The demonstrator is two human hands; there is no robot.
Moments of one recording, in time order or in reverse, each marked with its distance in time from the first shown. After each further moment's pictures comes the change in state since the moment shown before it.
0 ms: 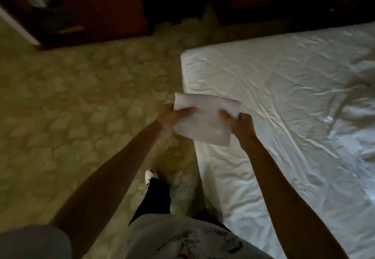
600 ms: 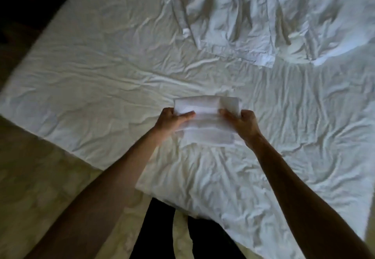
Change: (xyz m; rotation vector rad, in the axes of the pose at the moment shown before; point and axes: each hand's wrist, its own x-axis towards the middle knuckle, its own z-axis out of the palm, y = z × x) left_hand 0.050 -0.147 0.452 0.543 -0.764 -0.135; right_hand -0.036 0.313 -0.323 0.366 0.681 0.259
